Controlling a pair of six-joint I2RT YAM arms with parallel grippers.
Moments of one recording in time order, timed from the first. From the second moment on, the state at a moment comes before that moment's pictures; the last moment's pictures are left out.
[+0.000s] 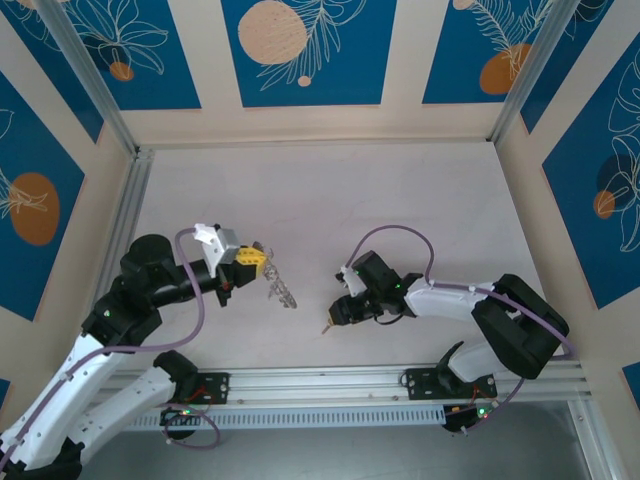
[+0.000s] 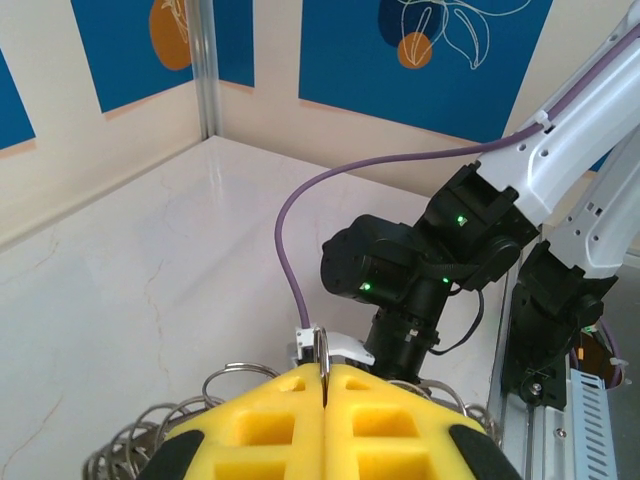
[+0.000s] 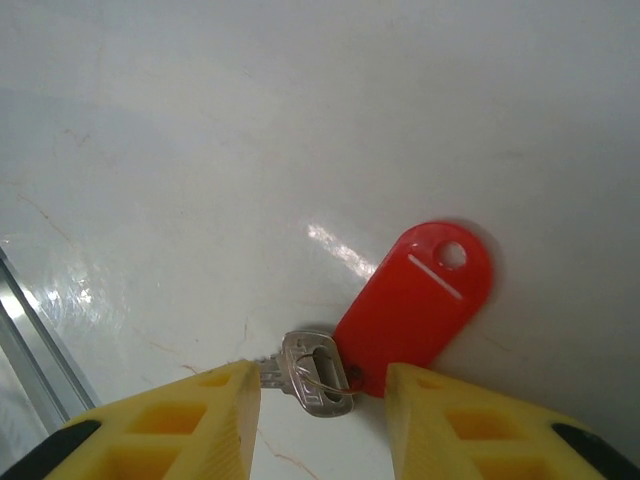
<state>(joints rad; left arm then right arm) -0.60 0.64 0.89 -0.47 0.52 0.04 0.75 1.41 0.53 -0.16 -0.44 0.45</state>
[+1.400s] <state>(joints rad) -0.60 0.64 0.89 -0.47 0.52 0.04 0.82 1.46 0.62 -0.20 -0.41 0.31</state>
